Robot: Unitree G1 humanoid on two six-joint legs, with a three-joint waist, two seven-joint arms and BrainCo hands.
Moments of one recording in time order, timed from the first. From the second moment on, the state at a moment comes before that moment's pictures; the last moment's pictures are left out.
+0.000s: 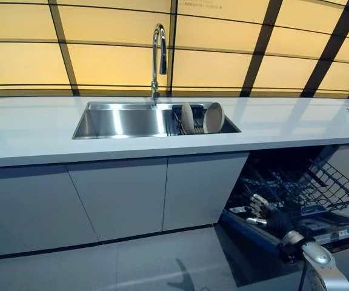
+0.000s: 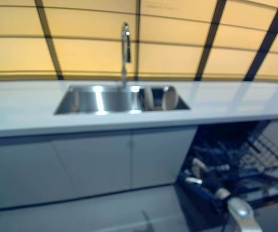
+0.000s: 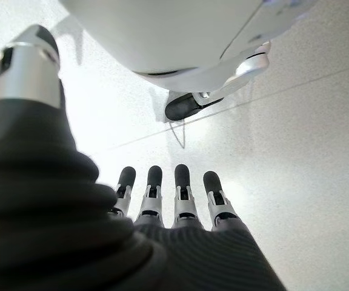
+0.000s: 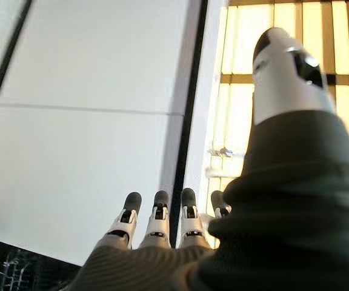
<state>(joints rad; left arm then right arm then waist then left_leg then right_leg) 0.08 0.28 -0.16 1.18 -0.10 0.16 0.06 0.02 -0.56 0.00 0.24 0.48 -0.13 0.40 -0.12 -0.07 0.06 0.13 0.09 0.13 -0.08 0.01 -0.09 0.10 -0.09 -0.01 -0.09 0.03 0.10</state>
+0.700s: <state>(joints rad) 0.05 0.26 -0.06 1.28 -0.19 0.19 0.11 -0.24 -0.71 0.00 0.40 0.44 -0.14 0.23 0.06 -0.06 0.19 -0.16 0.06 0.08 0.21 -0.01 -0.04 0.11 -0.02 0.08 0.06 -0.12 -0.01</state>
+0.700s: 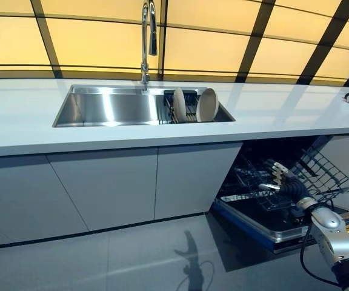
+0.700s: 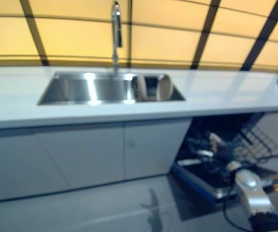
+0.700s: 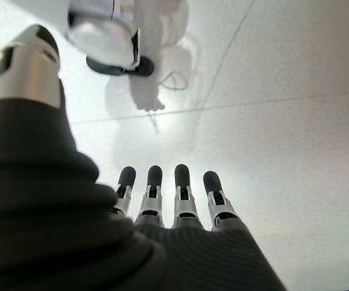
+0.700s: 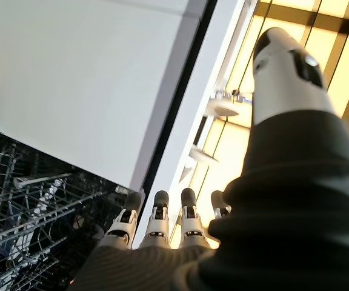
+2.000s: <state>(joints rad) 0.03 0.33 -0.10 1.27 -0.11 0.26 0.12 -0.17 -0.70 -0.03 0.29 0.43 -0.14 0.17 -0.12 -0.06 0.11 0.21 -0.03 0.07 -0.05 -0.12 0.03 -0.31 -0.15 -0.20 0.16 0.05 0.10</state>
